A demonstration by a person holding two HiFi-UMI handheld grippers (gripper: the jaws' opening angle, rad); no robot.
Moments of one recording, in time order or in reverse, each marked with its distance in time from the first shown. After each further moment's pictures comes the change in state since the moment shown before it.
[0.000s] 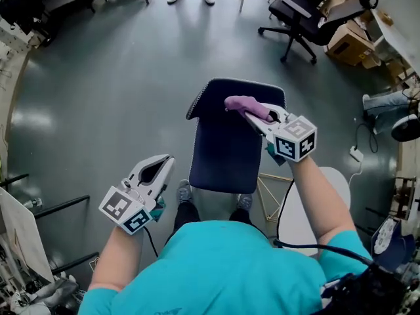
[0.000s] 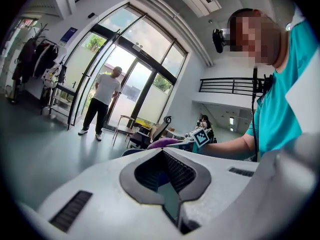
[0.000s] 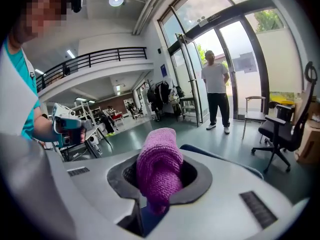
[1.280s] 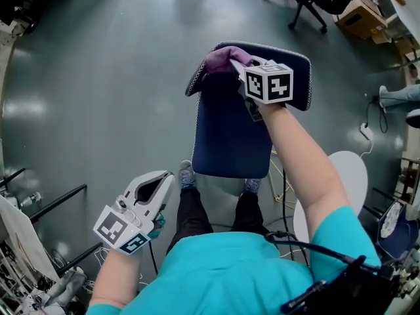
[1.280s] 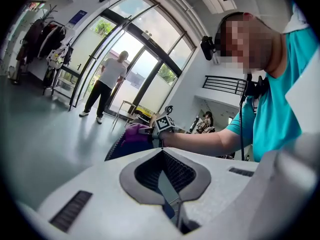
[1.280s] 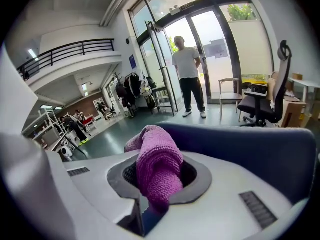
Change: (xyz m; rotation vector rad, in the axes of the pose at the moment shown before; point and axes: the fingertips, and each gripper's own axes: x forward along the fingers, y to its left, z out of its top) left arm -0.024 0.047 -0.102 -0.108 0.102 -0.027; right arm 0.178 -0.088 -0.066 0.212 0.075 -0.281
